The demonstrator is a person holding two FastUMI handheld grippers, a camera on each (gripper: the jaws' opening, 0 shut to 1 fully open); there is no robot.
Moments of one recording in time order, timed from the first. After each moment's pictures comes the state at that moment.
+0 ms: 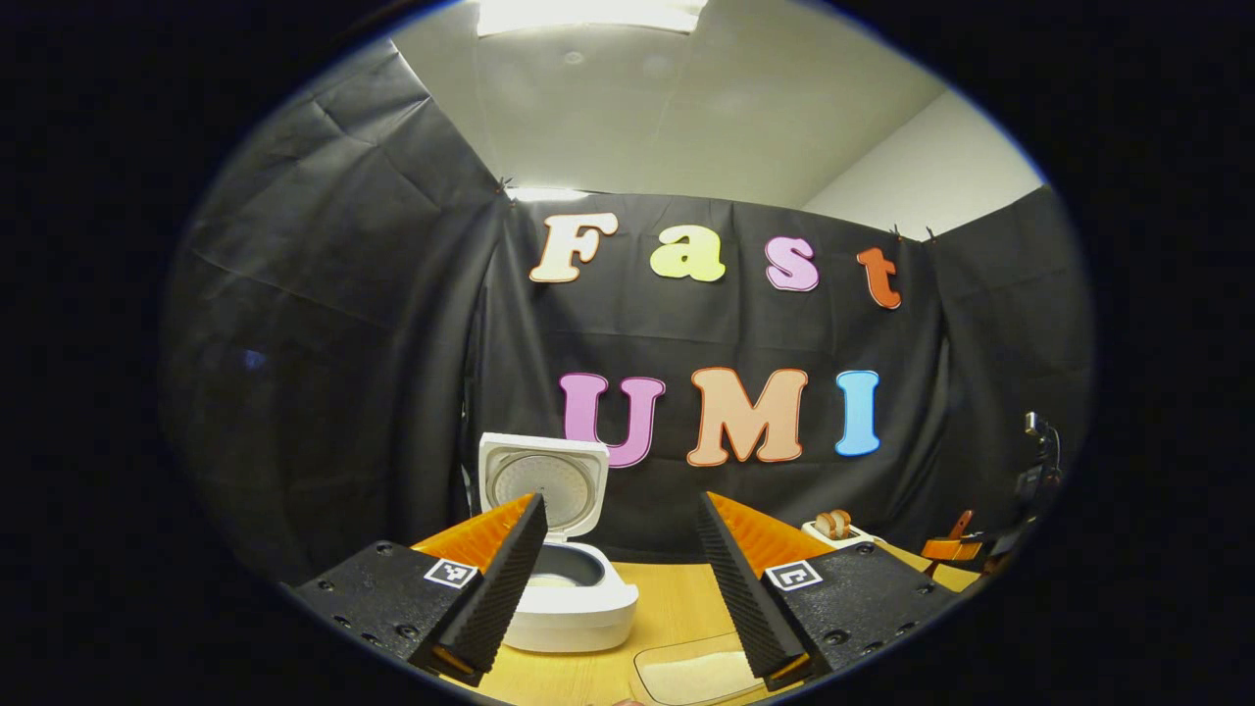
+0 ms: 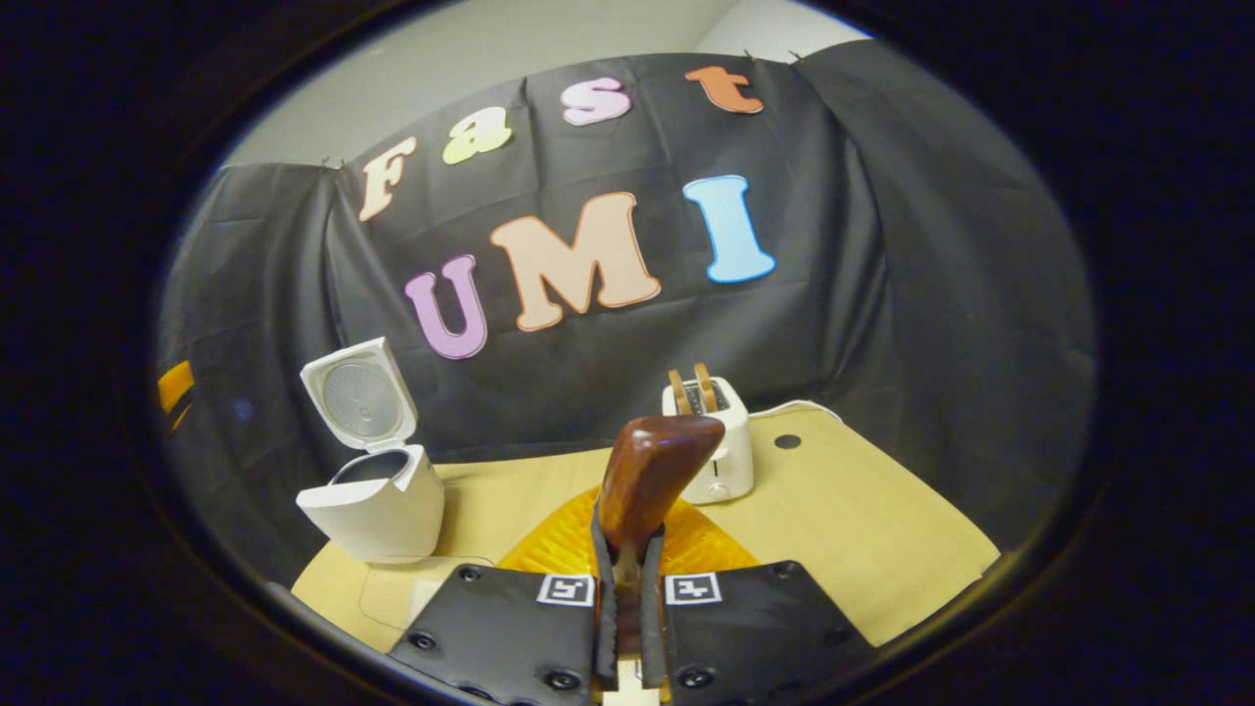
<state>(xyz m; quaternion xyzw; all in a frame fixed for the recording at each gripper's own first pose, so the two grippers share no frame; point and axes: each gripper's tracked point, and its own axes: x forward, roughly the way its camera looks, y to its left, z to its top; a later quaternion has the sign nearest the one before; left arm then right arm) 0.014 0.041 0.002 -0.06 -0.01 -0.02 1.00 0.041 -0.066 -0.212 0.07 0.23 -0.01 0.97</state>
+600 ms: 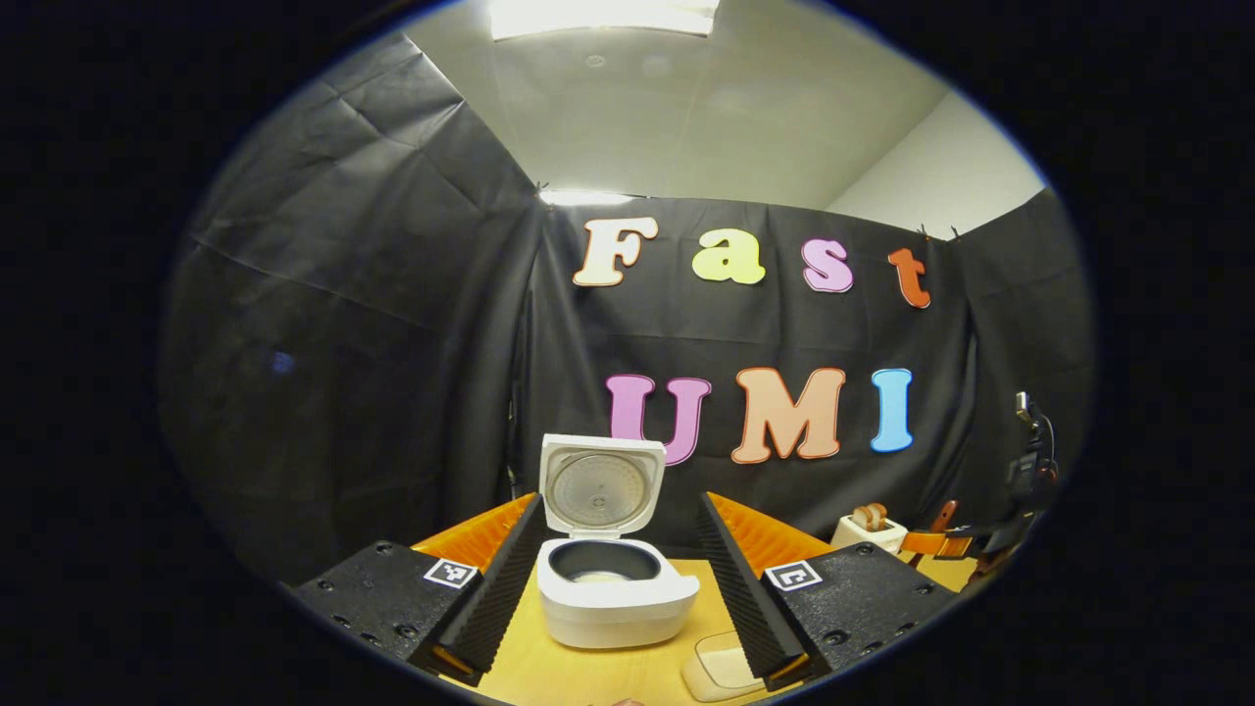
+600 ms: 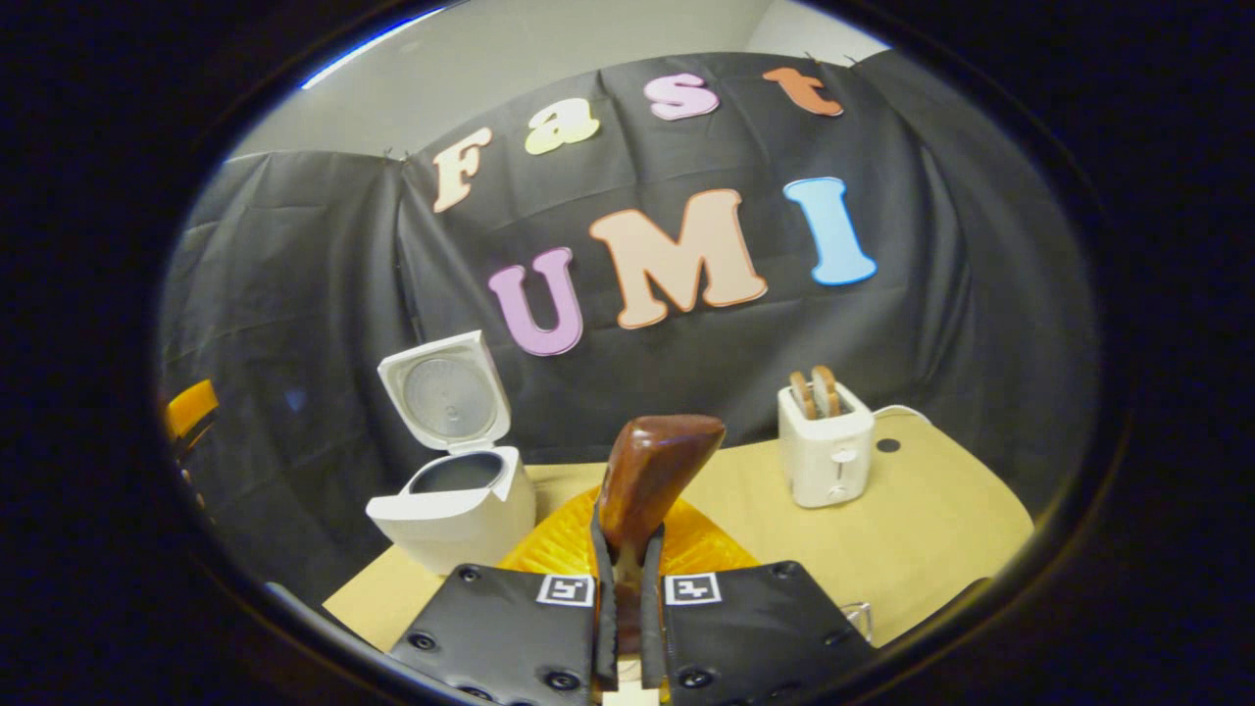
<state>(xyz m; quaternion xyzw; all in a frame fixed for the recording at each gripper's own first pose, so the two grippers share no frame) -0.015 0.112 -0.003 -0.04 0.00 0.02 1.00 0.048 0.087 -0.214 0.08 0.24 0.09 0.96</state>
